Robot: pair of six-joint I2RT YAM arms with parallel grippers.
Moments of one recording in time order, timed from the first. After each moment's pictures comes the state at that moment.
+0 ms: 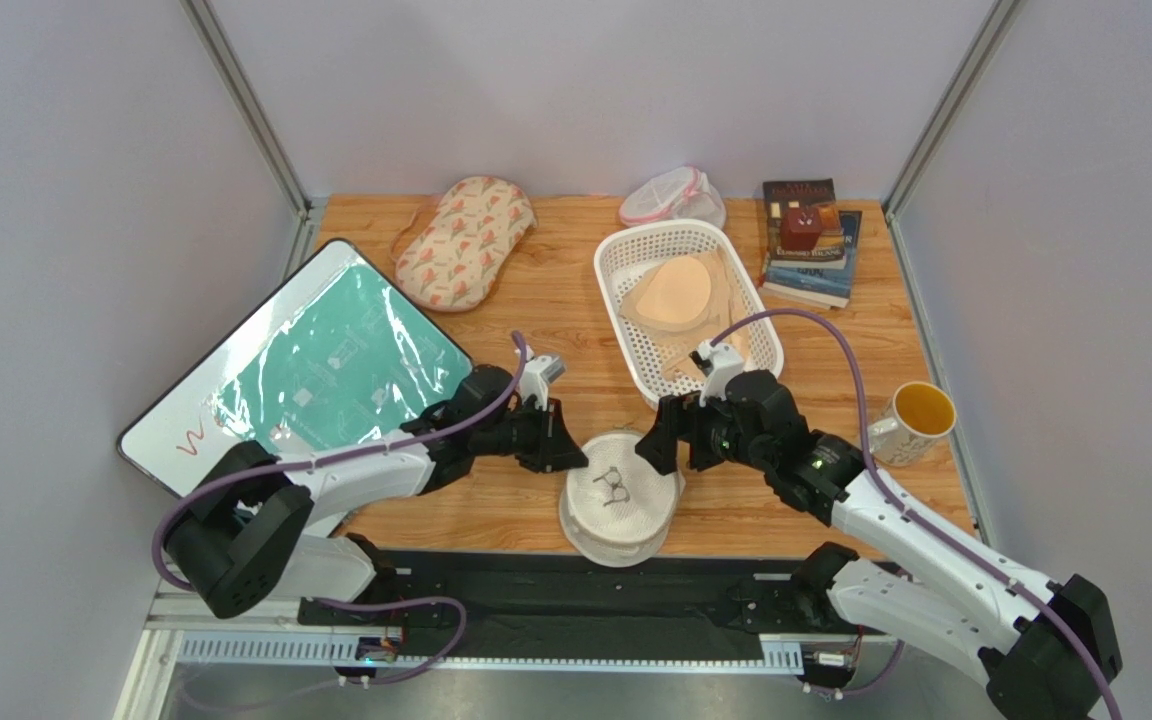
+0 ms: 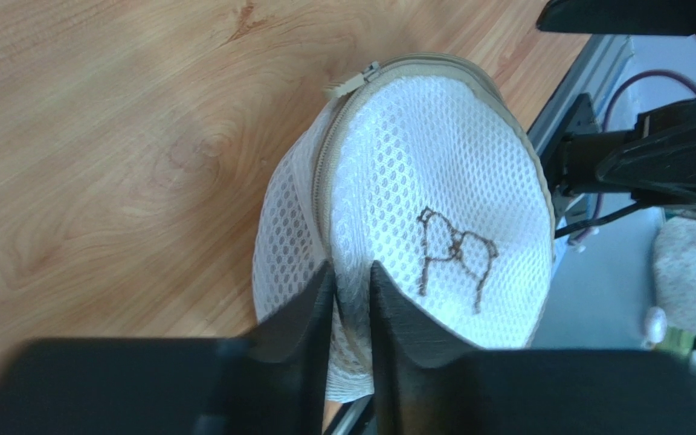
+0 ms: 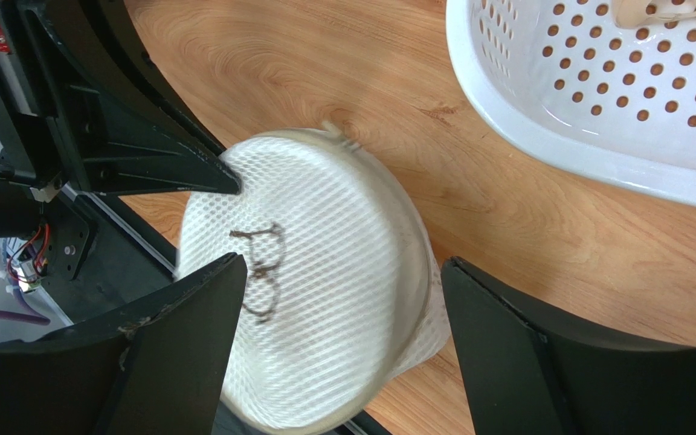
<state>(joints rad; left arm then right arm) -0.73 1.33 0.52 0.23 0.45 -0.58 0.69 0.87 0.58 -0.31 -0.14 0.45</state>
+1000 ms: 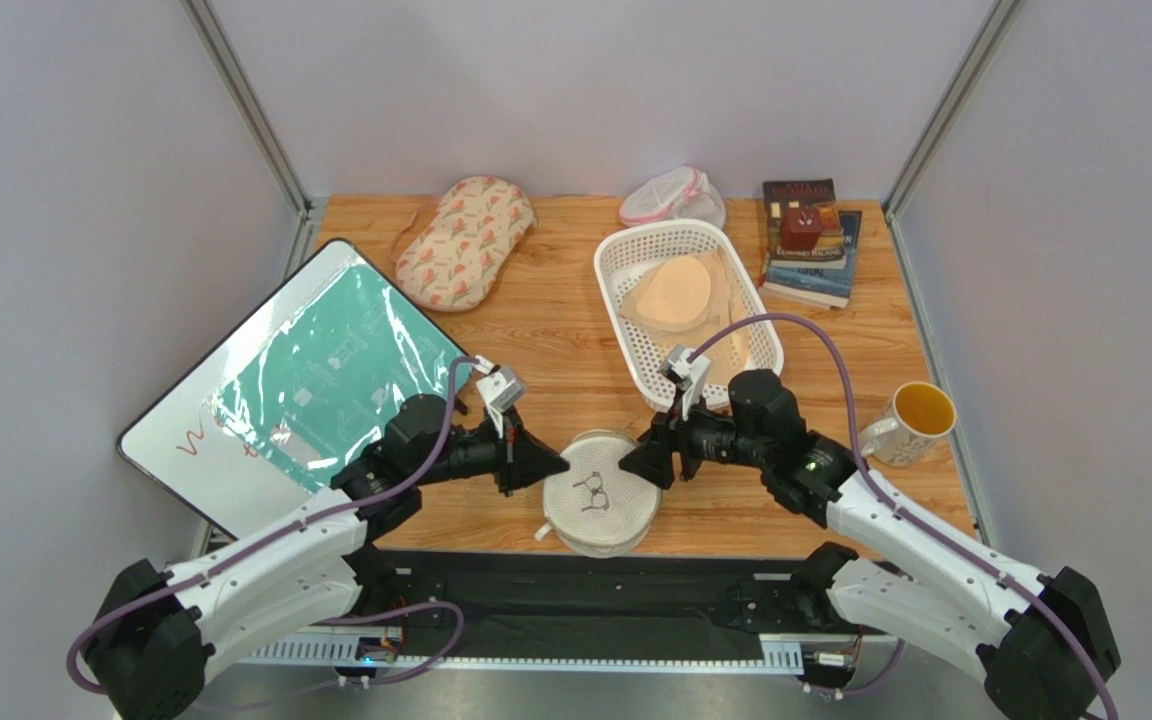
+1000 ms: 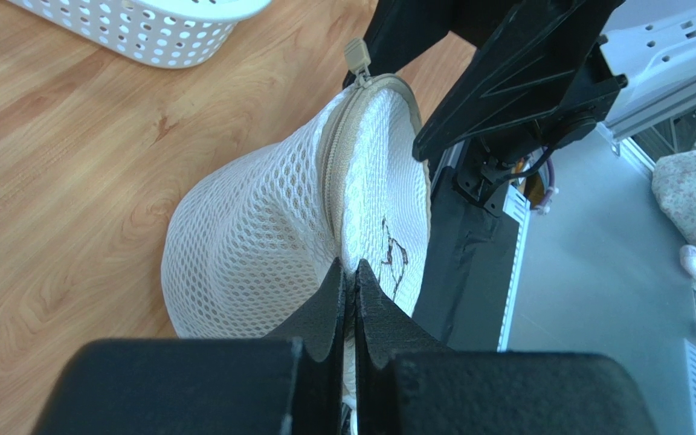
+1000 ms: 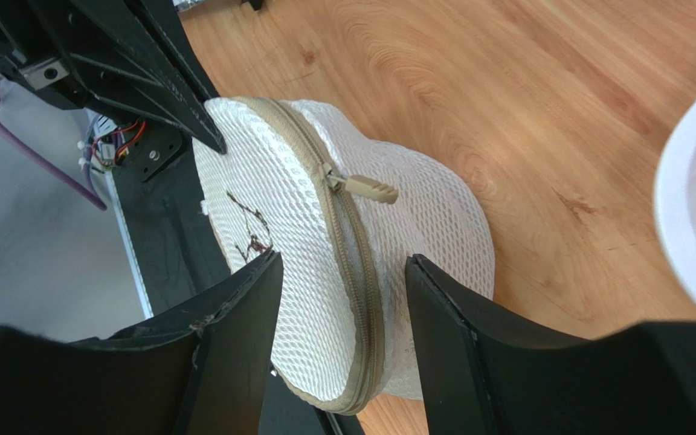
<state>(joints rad) -0.73 0.83 0.36 0.22 0.52 -0.40 0.69 0.89 0.54 -0.10 -0.48 0.23</state>
